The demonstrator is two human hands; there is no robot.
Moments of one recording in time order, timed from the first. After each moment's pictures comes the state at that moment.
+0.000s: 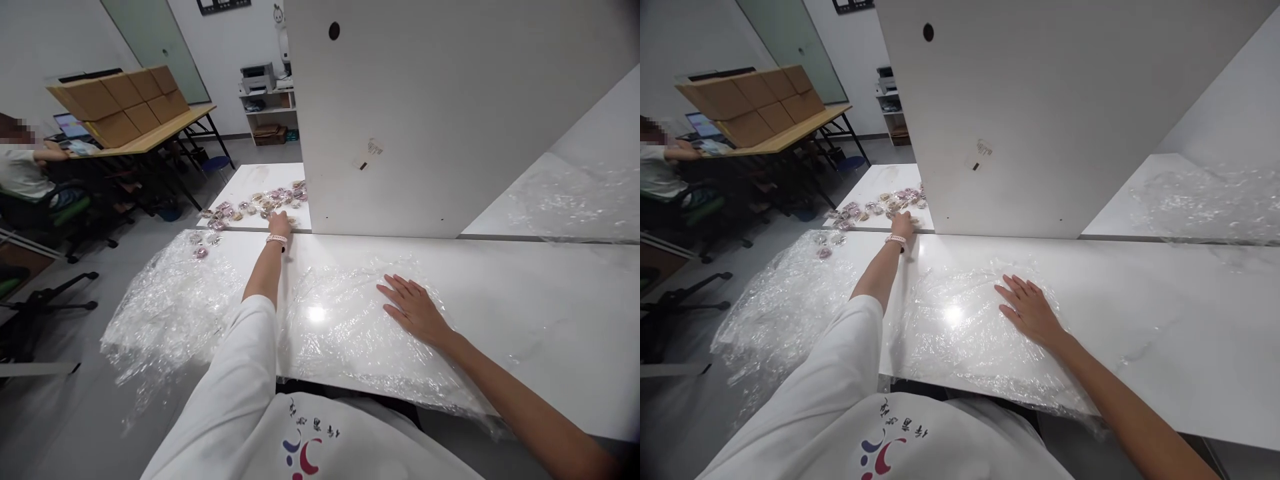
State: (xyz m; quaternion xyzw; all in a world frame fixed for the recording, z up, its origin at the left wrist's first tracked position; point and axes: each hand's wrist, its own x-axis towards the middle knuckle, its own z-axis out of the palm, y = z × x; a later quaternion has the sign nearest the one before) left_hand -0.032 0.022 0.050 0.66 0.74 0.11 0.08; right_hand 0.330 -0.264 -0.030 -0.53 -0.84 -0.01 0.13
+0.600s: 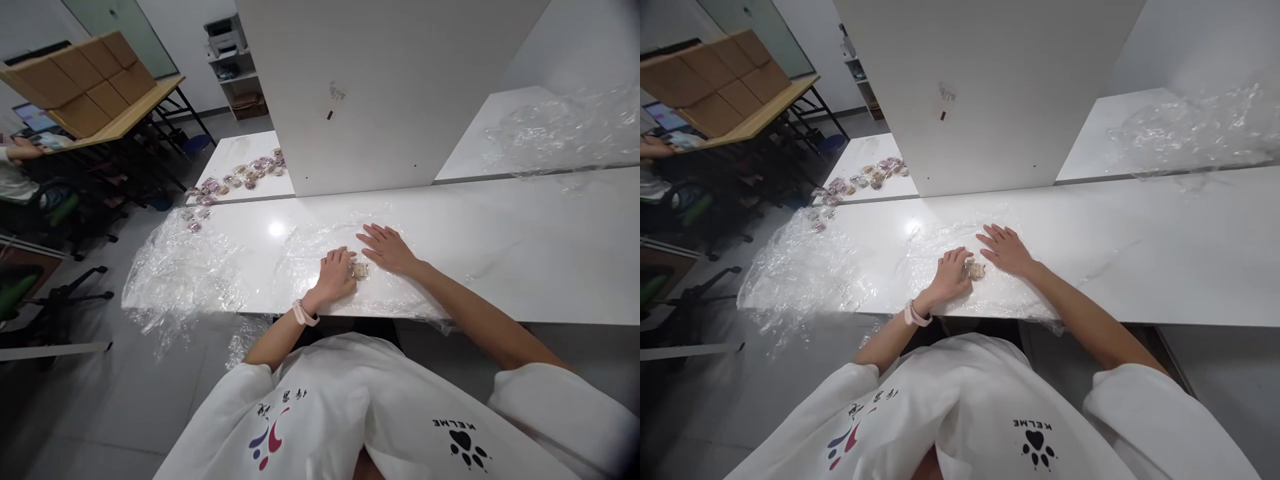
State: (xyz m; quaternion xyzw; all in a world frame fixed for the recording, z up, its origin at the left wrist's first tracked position) left_hand 0.098 -0.300 0.024 0.87 0.44 0.12 0.20; right_hand 0.332 -0.258 -0.027 -0.55 -0.83 0.08 0.12
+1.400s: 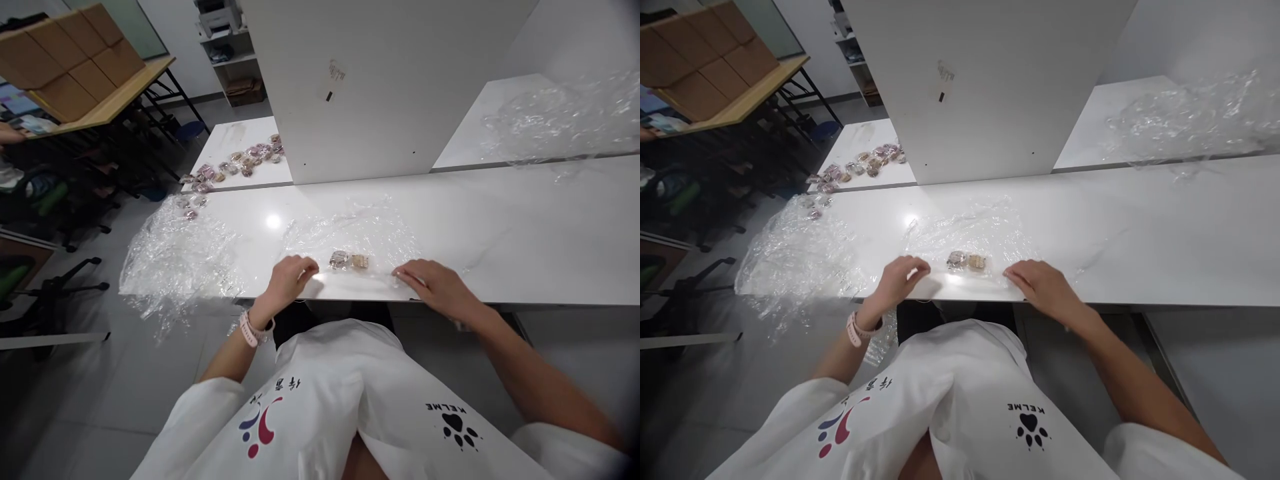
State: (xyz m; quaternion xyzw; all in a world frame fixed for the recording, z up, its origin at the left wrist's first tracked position) left_hand 0.000 -0.329 0.066 0.87 0.41 0.19 0.17; right_hand 0.345 -0.403 0.057 -0.58 -0.77 0.19 0.20
